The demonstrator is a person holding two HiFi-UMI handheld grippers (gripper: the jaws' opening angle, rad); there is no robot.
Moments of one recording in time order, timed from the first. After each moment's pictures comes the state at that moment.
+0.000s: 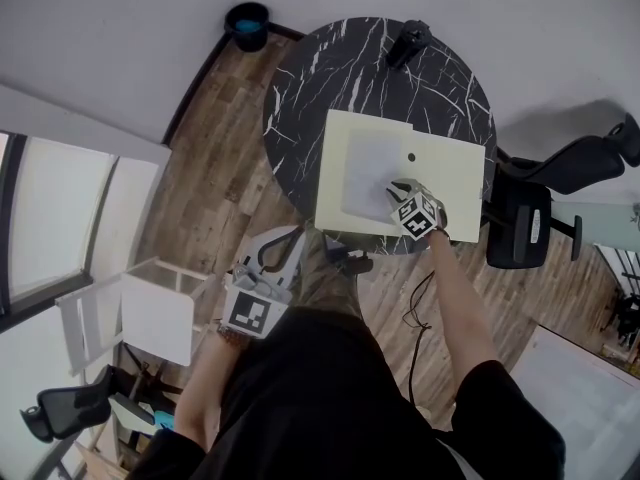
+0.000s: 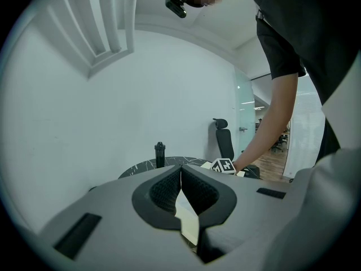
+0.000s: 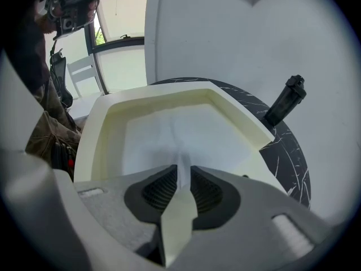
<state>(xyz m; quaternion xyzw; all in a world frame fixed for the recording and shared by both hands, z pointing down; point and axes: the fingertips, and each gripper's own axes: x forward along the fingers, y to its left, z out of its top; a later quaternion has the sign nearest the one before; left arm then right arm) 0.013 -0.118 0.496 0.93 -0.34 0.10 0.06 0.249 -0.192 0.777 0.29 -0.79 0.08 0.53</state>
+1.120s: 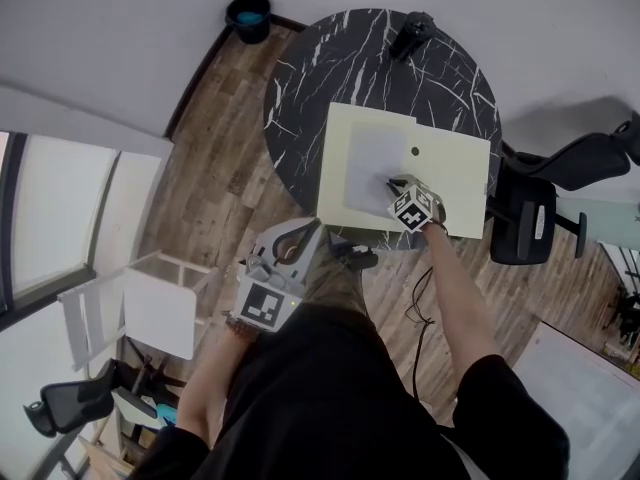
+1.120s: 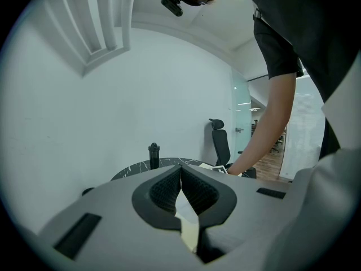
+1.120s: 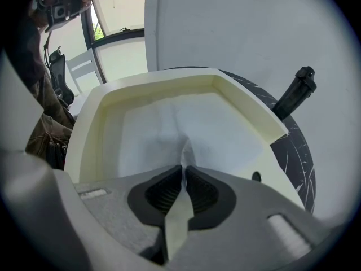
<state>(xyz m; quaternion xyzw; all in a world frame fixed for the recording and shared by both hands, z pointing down) 0.043 -0.122 0.495 0.94 -0.32 0.09 0.06 0.245 -0.188 0.801 0.27 -0.78 0.10 0.56</state>
